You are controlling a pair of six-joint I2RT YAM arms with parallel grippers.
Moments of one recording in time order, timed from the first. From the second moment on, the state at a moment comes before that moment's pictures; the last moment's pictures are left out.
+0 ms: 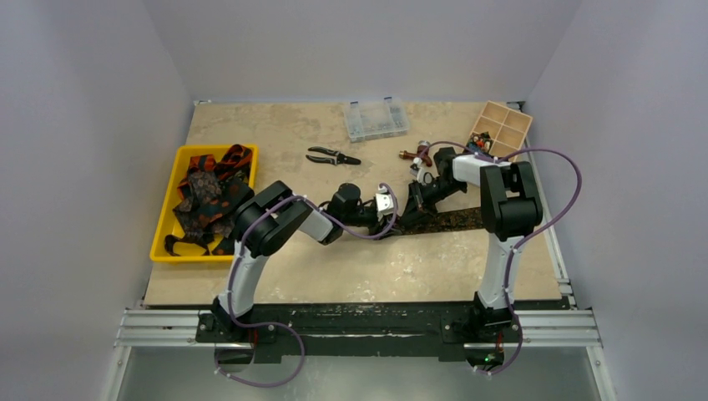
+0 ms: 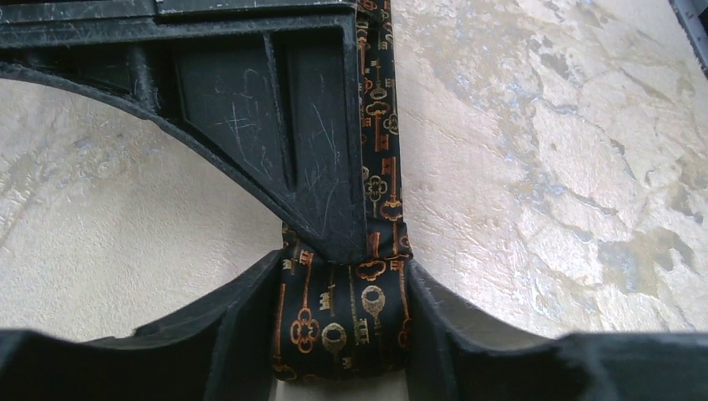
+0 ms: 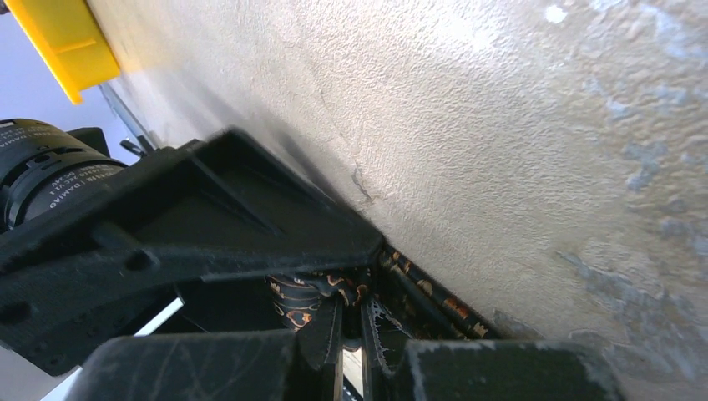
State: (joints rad) left arm -0.76 2.15 0.95 0.87 0.68 0.18; right arm 0.15 2.07 1.27 -0.80 -0.81 0.02
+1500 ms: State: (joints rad) left arm -0.80 2.08 1.09 0.42 0.53 0.30; right arm 0.15 2.04 1.29 -0.83 -0.86 -0.06
